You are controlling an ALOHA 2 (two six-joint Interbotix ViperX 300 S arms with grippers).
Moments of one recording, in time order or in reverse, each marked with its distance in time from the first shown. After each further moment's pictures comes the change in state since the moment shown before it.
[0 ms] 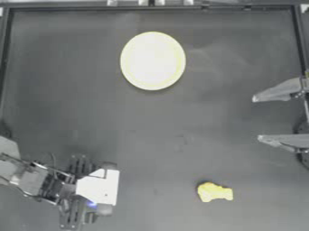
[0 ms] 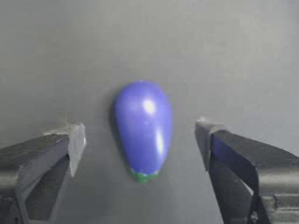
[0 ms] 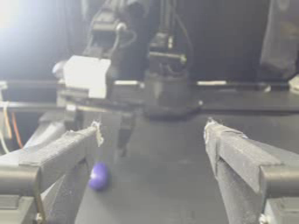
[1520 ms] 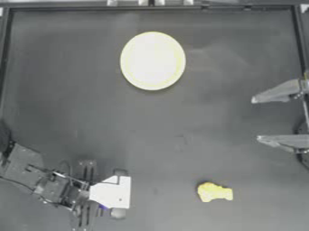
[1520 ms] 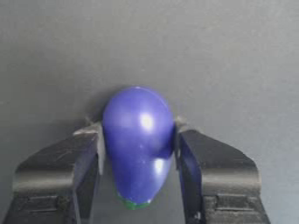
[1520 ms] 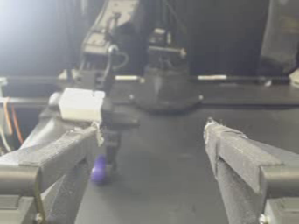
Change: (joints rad) left arm 0.017 0.126 -0.031 -0.011 -0.028 -0.023; right arm -0.002 0.000 0.017 0.008 0.000 0.000
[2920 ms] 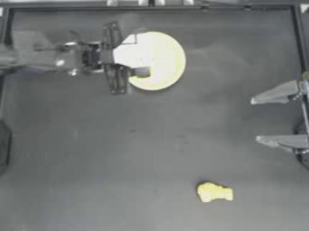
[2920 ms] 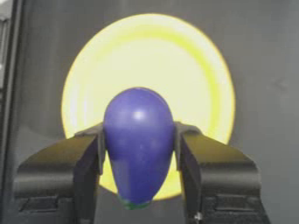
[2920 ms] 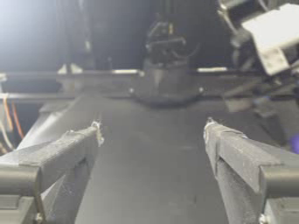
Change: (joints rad) left arm 0.706 0.026 -0.245 0.400 -0.124 0.382; right arm -0.014 -0.002 0.015 0.018 0.000 -0.003
